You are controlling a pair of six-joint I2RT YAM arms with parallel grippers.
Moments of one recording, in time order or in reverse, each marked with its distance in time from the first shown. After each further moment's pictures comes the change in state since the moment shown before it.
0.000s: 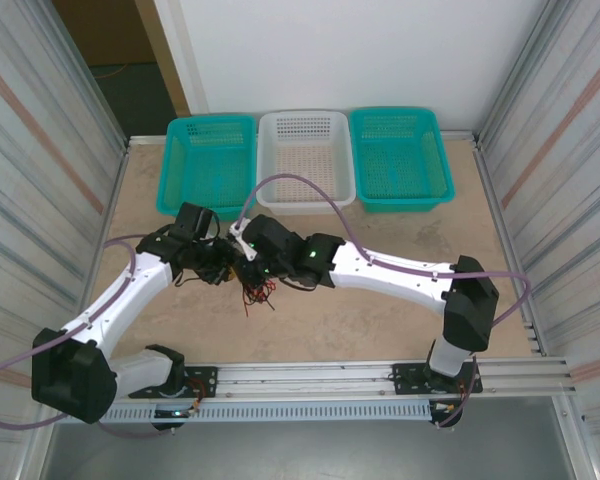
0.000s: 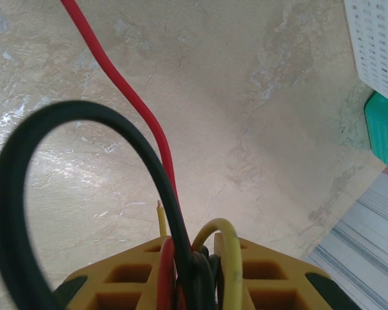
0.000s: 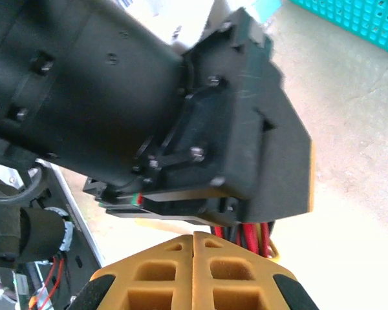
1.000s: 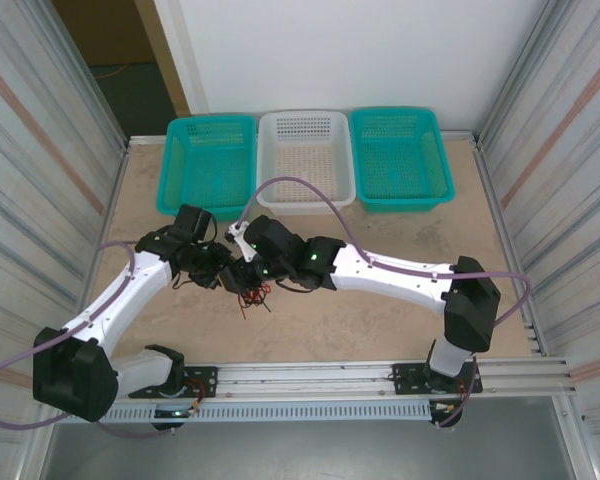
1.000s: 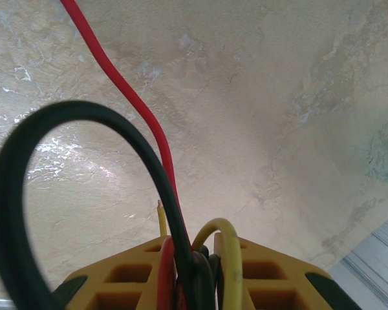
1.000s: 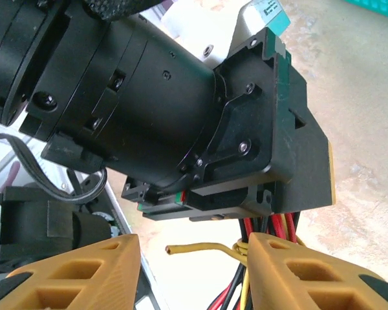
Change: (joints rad) left arm 0.023 0.006 0.000 -0.079 -0.050 -0.053; right arm 0.014 0.003 -0.018 0.083 -0.085 0.071
